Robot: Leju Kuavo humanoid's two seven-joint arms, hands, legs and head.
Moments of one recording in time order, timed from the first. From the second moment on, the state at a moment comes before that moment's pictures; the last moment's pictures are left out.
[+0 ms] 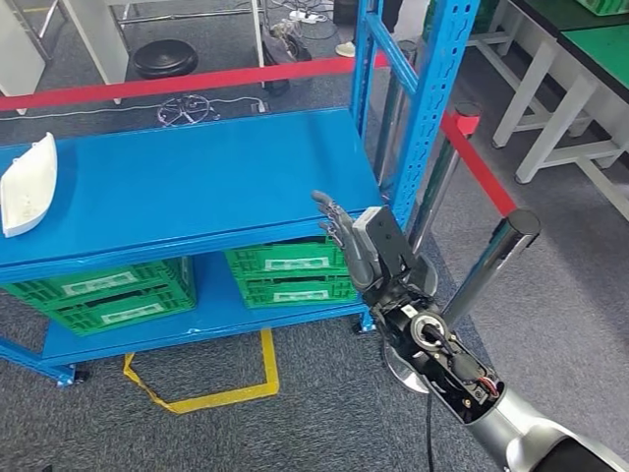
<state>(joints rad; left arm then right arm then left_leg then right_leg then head) -0.26 0.17 -0.51 -0.26 0.87 0.35 -0.20 -0.29 -0.22 0.55 -1.68 -0.17 -0.17 -0.05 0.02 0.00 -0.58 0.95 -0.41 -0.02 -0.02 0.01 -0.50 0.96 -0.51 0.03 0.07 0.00</state>
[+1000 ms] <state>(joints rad) -0.30 0.16 -0.51 -0.26 0.86 0.35 -0.19 -0.28 -0.22 0.52 -1.71 -0.15 -0.17 -0.02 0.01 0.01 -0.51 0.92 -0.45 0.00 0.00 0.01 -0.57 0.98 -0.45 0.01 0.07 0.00</state>
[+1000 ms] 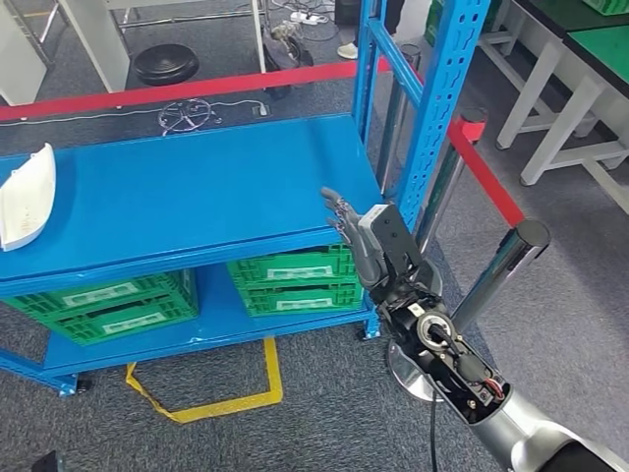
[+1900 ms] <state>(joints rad) -0.31 0.17 -0.51 -0.26 0.86 0.35 -0.18 -0.27 -0.22 0.51 -1.72 -0.14 -0.16 -0.02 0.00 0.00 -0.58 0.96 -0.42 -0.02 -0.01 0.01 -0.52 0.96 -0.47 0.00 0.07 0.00</state>
